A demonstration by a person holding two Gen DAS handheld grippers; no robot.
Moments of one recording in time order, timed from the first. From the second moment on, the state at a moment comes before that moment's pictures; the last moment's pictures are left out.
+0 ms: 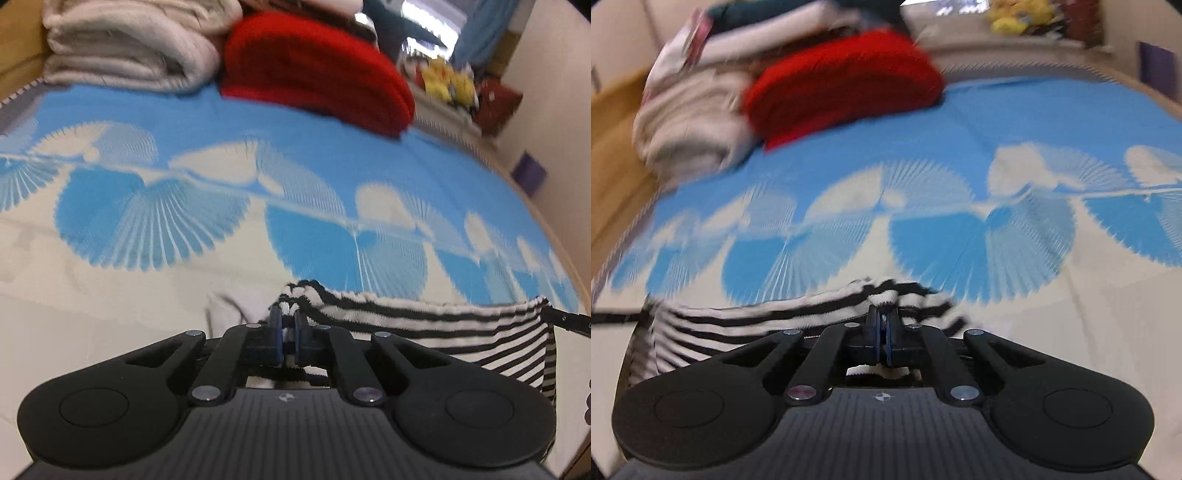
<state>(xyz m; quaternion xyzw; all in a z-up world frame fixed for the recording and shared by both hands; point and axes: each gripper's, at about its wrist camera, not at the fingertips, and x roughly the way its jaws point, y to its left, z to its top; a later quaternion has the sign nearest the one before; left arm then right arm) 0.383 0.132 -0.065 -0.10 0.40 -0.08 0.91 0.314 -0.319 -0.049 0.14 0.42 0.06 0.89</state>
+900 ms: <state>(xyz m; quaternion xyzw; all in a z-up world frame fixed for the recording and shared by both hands) 0.424 0.142 -0.107 -0.13 0.49 -0.05 0.86 0.361 -0.339 -0.090 0.16 0.47 0.03 0.87</state>
